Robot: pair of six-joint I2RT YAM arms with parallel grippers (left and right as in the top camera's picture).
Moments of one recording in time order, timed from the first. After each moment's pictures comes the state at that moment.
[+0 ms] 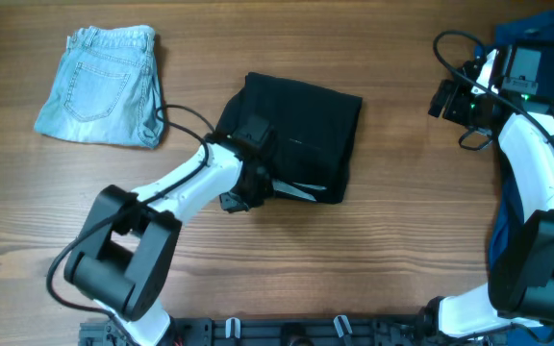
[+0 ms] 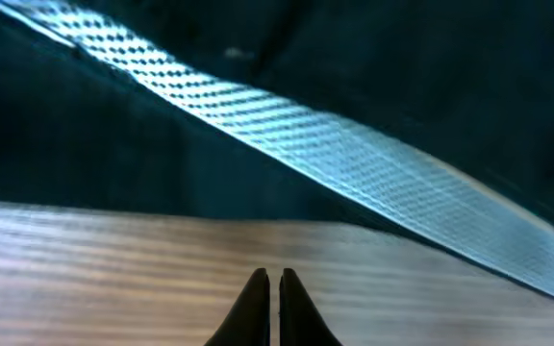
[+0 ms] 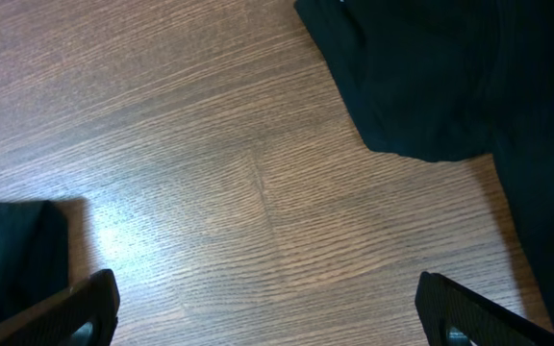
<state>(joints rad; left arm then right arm) -0.54 1.82 1.09 -0.79 0.13 -0.76 -0.21 1.70 1.25 -0.61 -0.06 0.16</state>
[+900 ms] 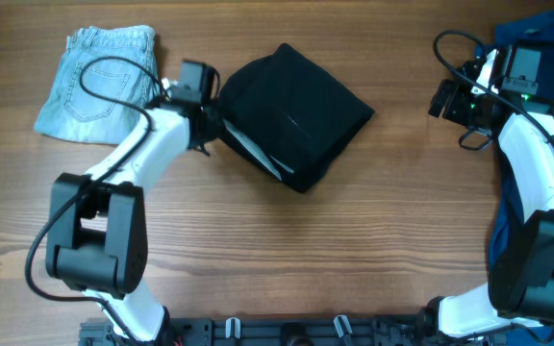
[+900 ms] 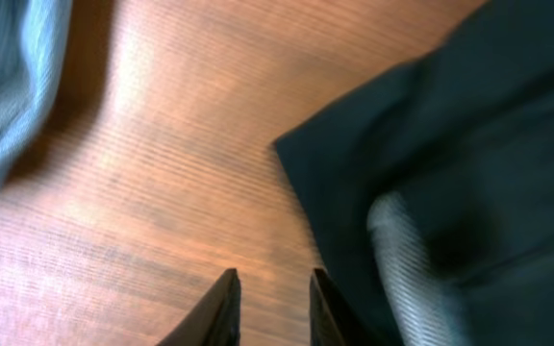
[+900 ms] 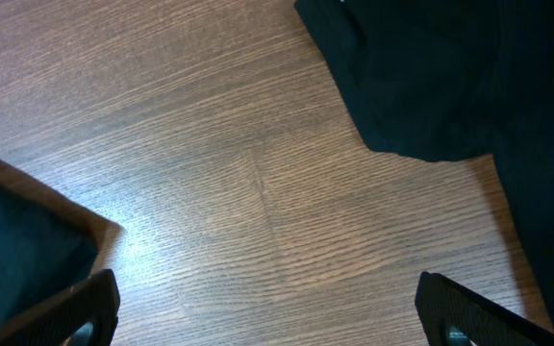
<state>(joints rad) -0.23 1.87 1.25 -0.59 -0.10 -0.61 -0.21 1.70 1.25 -0.61 -0.06 0.16</state>
